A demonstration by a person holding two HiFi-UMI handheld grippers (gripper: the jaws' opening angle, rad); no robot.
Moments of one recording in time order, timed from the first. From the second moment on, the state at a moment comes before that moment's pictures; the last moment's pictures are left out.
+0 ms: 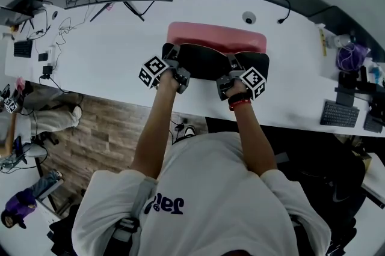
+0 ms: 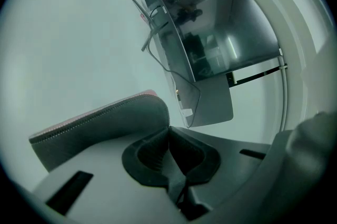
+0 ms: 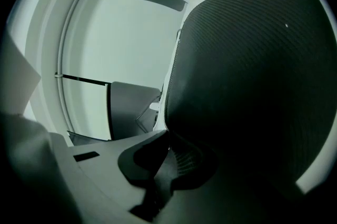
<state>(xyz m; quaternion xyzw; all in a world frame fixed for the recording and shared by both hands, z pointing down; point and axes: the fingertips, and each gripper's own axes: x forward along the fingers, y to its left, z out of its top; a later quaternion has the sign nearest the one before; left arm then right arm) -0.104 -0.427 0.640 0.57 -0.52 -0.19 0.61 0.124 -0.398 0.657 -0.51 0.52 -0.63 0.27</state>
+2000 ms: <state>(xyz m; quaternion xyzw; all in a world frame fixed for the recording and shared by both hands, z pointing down) -0.071 -0.554 0.672 0.60 -0.53 -0.16 0.57 0.139 -0.526 0.682 -0.52 0.52 -0.63 0.24</state>
